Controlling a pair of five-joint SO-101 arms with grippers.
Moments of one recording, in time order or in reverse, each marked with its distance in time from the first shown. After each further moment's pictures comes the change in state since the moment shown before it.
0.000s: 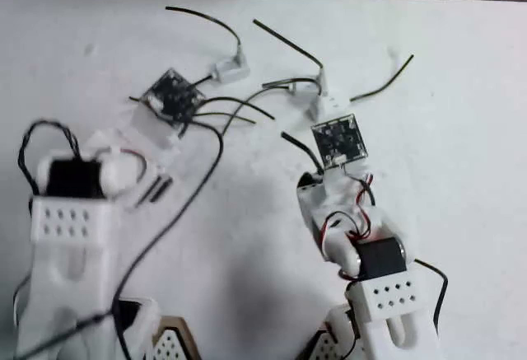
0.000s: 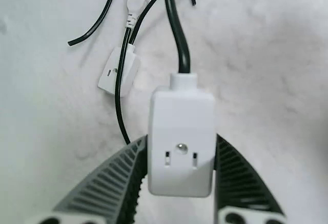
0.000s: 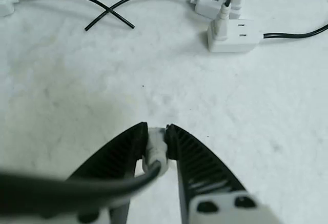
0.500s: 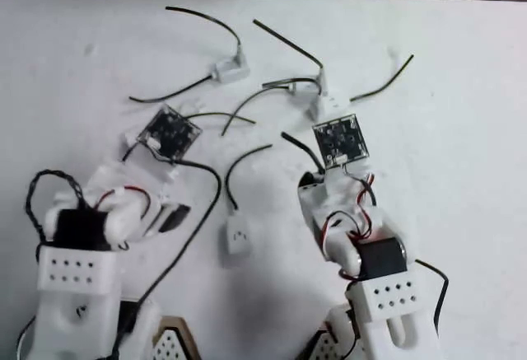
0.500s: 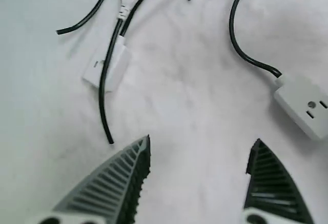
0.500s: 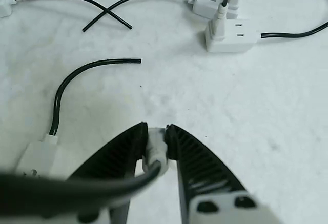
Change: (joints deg) left arm 1.1 -13.1 20.3 -8.9 1.4; right arm 0.3 -0.1 0.0 0.0 0.0
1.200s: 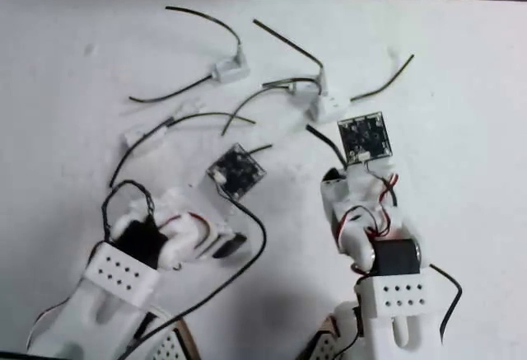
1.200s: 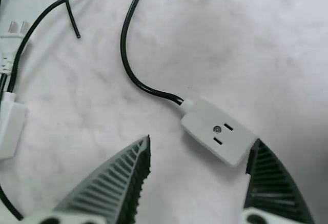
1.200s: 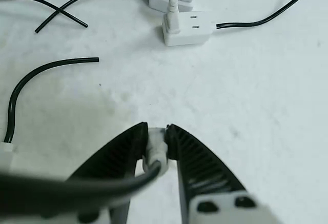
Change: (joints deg) left arm 23.0 0.0 14.8 -15.2 10.7; right arm 8.8 -0.5 0.0 0.0 3.9
